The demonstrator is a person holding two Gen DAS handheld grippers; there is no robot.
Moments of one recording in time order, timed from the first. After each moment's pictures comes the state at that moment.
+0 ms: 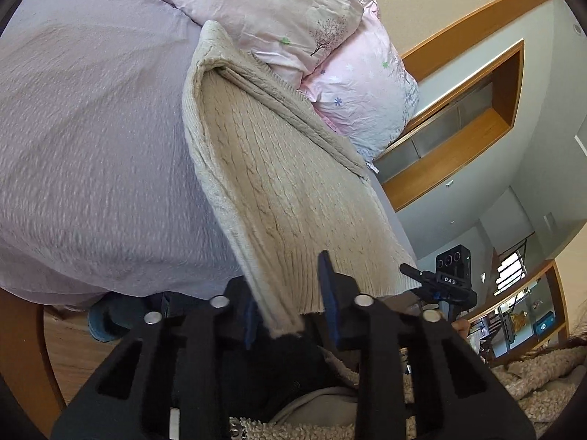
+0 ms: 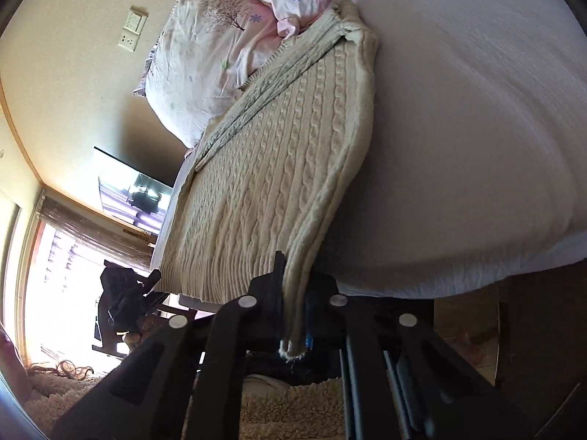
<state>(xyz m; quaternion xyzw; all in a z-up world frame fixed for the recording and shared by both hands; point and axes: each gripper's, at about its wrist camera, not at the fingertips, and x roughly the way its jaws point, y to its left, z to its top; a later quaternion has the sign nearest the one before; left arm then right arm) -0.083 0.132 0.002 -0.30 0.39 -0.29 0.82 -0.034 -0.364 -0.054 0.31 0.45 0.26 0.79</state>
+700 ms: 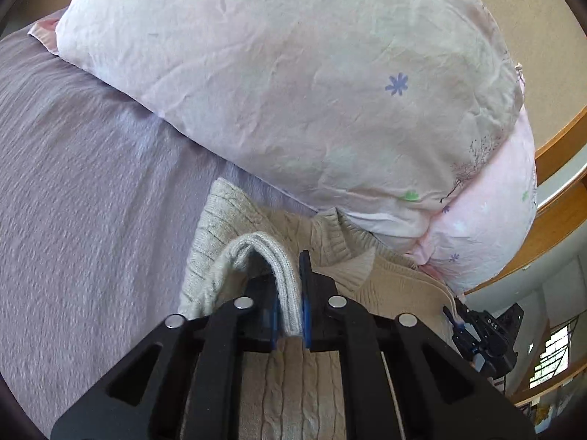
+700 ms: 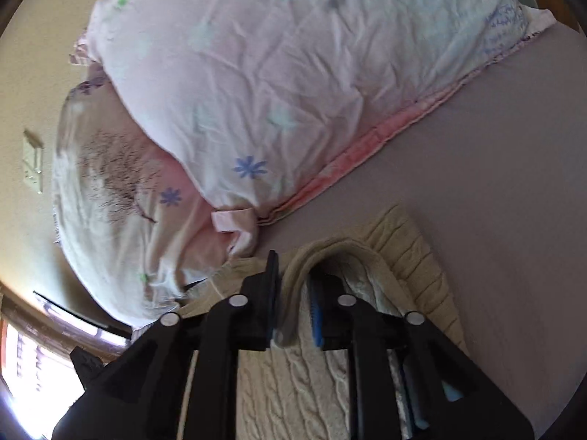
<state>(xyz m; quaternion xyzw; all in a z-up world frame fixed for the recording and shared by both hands) 0.262 0.141 0.032 -0.31 0.42 -0.12 0.84 0.289 -0.353 -0.038 0.36 0.39 0.04 0.85</state>
